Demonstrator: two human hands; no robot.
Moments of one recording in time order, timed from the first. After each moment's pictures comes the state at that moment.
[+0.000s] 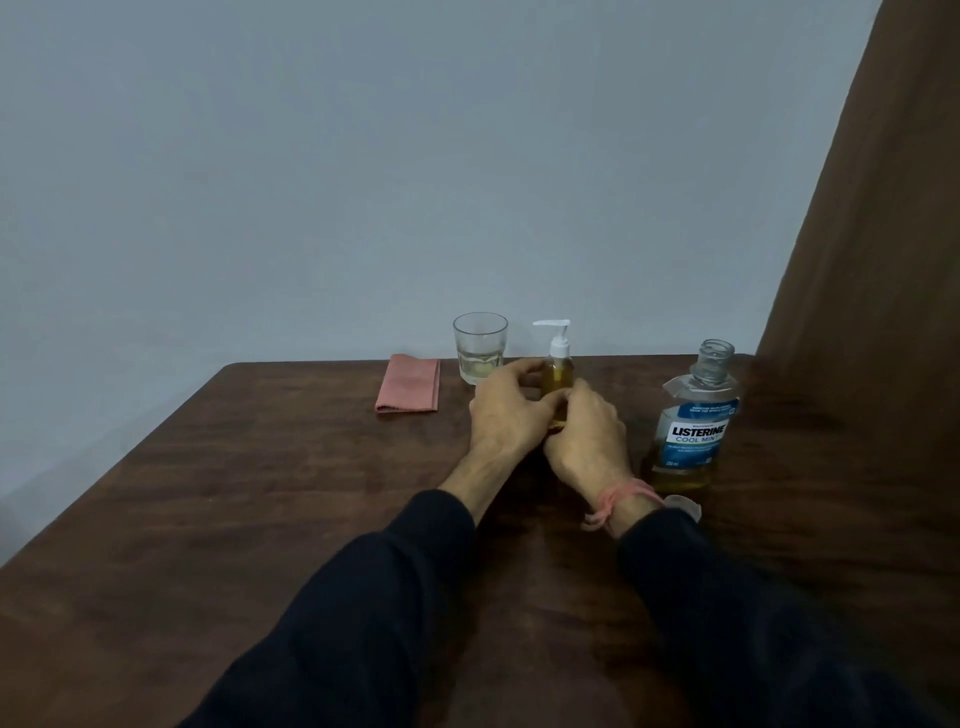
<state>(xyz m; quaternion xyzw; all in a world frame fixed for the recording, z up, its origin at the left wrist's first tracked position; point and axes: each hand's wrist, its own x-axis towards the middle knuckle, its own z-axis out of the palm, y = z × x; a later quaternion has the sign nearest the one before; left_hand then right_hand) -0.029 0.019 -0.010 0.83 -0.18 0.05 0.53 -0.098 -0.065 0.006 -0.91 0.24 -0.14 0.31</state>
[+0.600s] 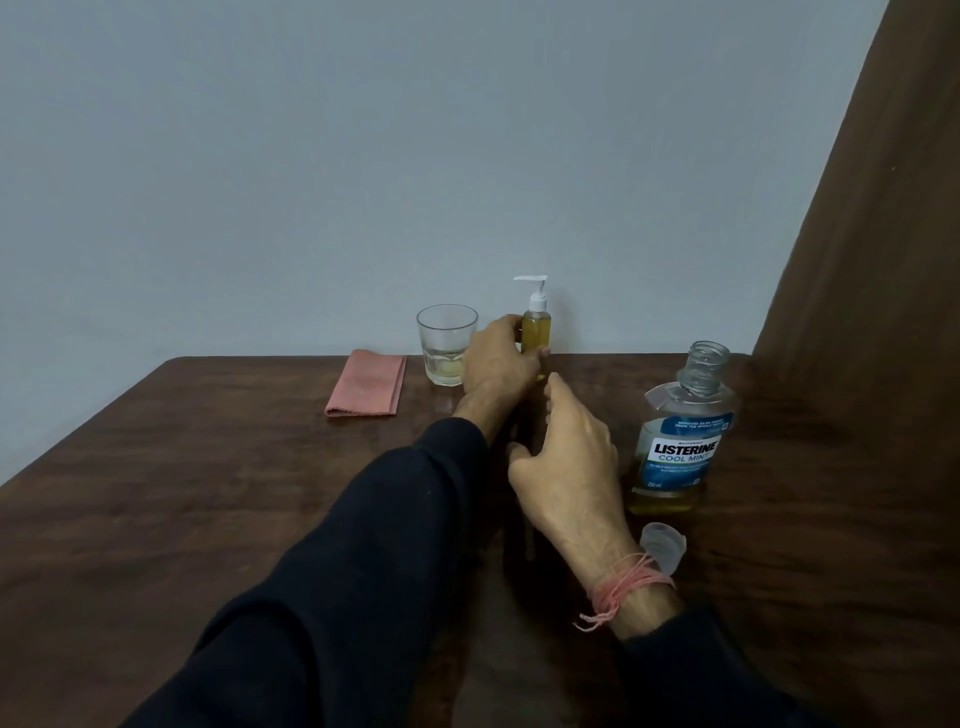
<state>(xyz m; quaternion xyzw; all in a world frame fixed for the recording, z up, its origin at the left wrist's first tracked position) 0.063 -0.051 -0.006 0.88 -0.16 0.09 0.44 -0.112 -0.079 -0.008 -0.89 0.17 -0.20 0.37</state>
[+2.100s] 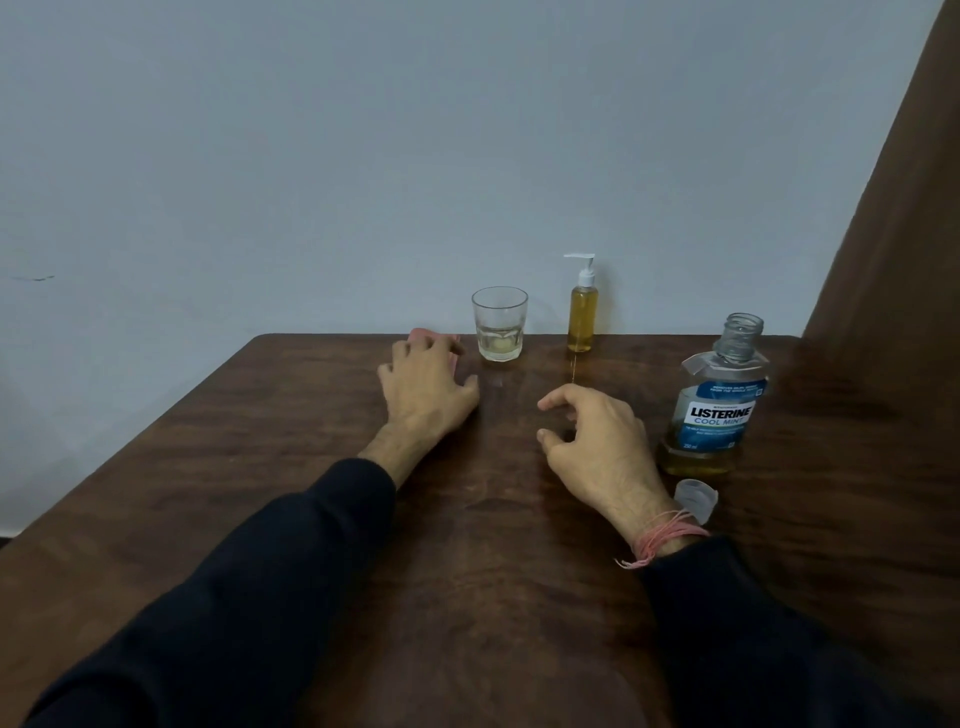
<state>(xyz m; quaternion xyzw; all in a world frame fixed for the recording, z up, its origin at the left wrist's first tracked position) 0.014 0.101 -0.023 0.97 -0.08 0.17 0.17 -0.129 -0.074 -0.014 -0.93 0.11 -0.16 0.30</state>
